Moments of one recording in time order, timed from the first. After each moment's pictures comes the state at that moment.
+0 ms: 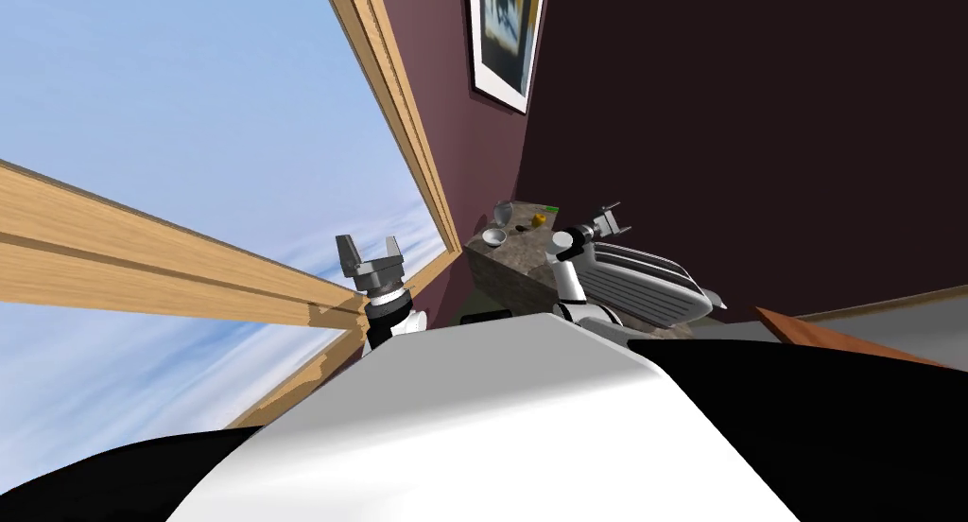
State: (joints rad) left arm 0.54 -0.03 -0.05 -2.34 -0.11 -0.63 0.16; right arm -0.29 -0.30 -0.24 -1.63 -1.59 -1.21 -0.46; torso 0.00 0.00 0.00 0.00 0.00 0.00
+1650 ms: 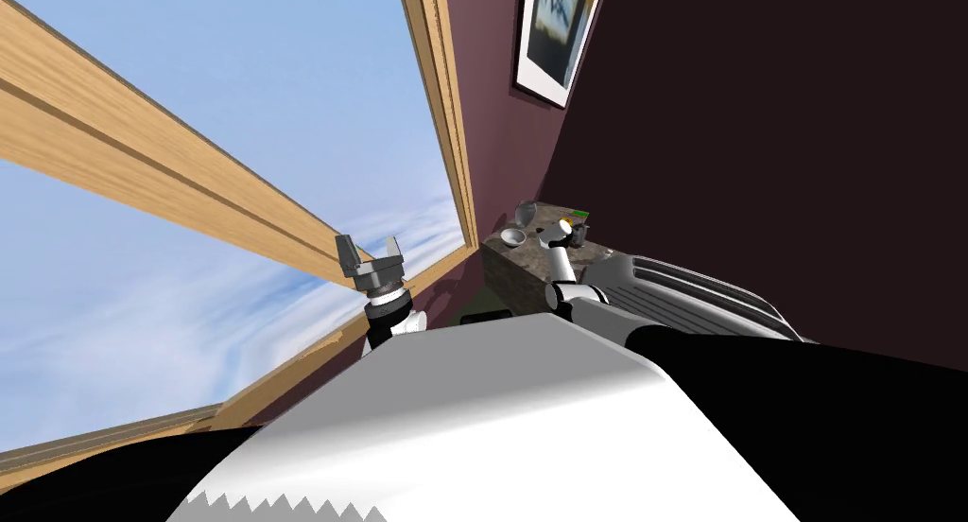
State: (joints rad) left arm 0.54 -0.03 -0.05 -2.34 -0.11 -0.63 0.16; right arm -0.52 -0.30 -0.31 -1.36 -2.13 -1.37 -0.55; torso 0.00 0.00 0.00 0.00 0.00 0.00
